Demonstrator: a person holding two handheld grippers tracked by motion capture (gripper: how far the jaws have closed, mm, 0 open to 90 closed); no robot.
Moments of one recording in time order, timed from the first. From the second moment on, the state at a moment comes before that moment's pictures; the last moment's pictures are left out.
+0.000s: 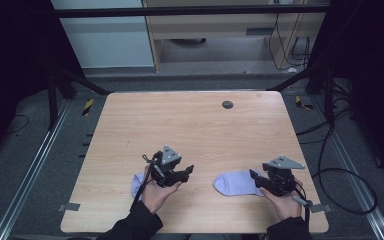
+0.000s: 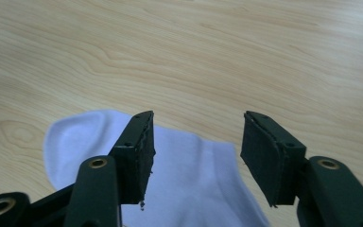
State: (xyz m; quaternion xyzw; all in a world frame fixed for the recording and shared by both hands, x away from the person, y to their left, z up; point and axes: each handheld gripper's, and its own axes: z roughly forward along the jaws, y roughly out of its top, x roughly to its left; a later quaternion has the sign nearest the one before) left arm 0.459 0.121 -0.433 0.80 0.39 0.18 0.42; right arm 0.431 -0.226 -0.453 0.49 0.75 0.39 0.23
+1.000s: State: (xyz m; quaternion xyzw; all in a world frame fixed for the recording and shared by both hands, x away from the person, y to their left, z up) left arm 0.431 0.263 -0.450 0.75 0.49 0.22 0.39; right arm 0.458 -0.099 -0.428 0.37 0.81 0.43 0.17
